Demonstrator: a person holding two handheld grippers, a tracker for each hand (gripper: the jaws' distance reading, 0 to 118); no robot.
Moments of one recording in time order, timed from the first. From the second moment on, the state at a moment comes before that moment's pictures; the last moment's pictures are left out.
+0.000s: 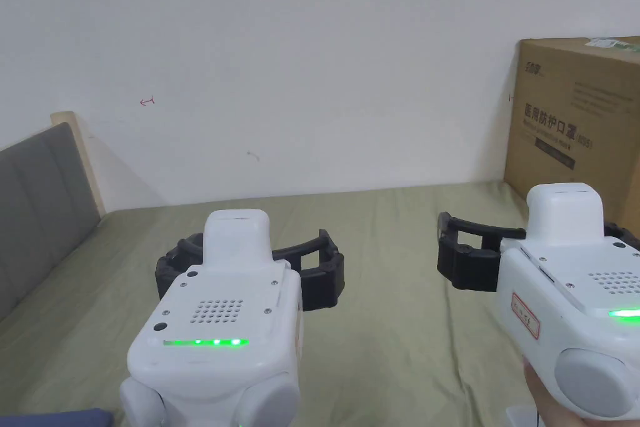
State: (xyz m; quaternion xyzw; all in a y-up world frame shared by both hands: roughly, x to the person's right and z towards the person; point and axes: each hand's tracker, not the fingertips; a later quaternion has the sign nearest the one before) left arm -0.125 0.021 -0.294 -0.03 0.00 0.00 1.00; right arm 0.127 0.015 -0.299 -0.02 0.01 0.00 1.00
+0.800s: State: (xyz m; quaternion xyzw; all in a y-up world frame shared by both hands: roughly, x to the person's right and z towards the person) left arm -0.126 0.017 -0.299 -0.06 0.03 0.00 1.00; right arm 0.125 0.015 -0.305 -0.04 0.02 0.02 1.00
